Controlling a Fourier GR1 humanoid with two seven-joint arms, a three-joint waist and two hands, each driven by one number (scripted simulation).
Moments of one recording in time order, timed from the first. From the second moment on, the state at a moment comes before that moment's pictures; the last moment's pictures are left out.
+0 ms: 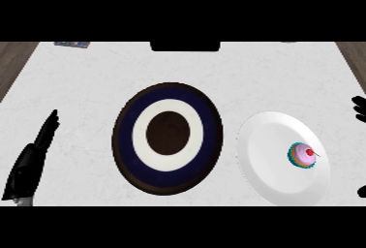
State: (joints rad) left arm 0.06 0.49 -0.12 -1.48 0.03 0.23 -0.12; right arm 0.01 -0.78 -0.12 -1.63 -0.30 0.41 0.25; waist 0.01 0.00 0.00
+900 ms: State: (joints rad) left arm 0.08 0.43 -0.03 -1.46 -0.04 0.14 -0.14; right arm -0.14 -0.67 -0.01 -1.35 0.06 0.62 0.08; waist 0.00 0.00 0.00
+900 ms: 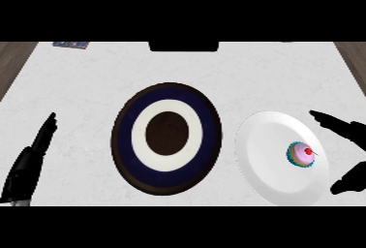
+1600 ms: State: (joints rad) left arm 0.08 0.37 0.04 -1.48 -0.11 0.08 -0.13; right arm -0.20 -0.54 -0.02 -1.20 0.25 0.64 0.01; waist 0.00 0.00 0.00
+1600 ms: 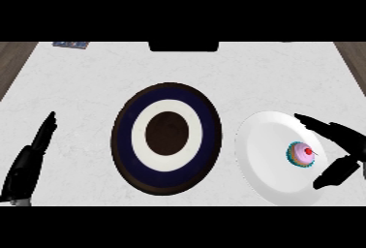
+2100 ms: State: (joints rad) left arm 0.11 0.32 0.07 -1.53 -0.16 0.05 -0.12; right arm -0.20 -0.48 -0.05 -1.16 0.33 0.61 -0.12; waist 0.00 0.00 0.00
